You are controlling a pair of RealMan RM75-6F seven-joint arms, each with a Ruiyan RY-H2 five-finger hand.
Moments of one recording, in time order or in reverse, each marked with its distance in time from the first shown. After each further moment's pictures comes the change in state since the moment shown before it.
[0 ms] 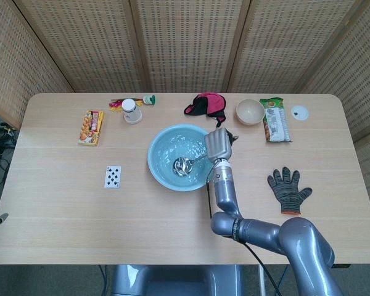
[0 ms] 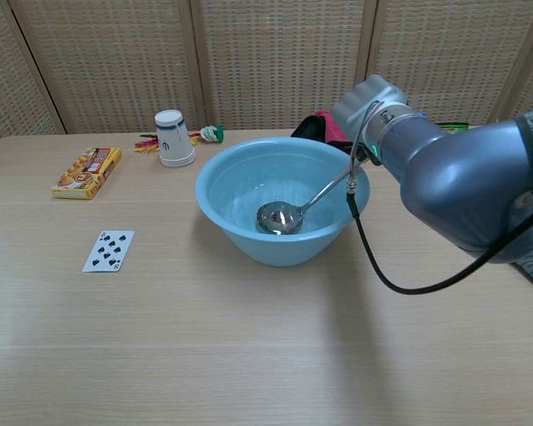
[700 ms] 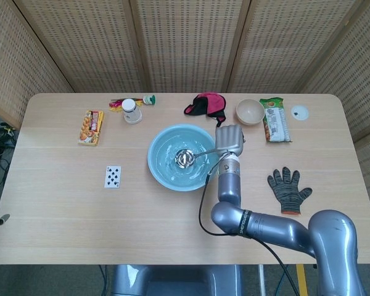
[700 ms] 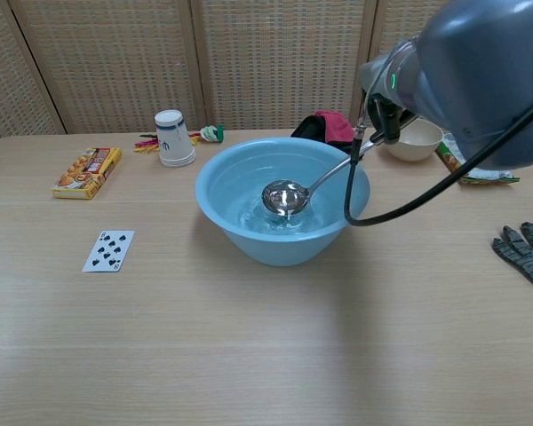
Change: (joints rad) left arm 0.000 0.005 0.008 -0.011 0.011 -0.001 -0.007; right arm -0.008 0.188 0.219 -0.319 0.271 0.125 -0.079
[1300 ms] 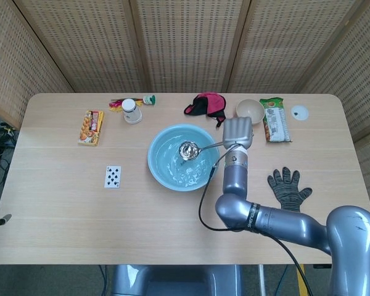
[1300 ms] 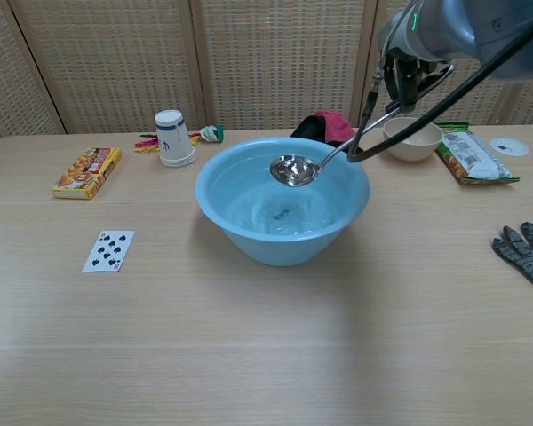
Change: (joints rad) left arm -0.010 -0.009 0.001 0.004 -0.014 -0.015 0.014; right arm 0.031 0.120 0.066 -0.110 0.143 0.059 -0.026
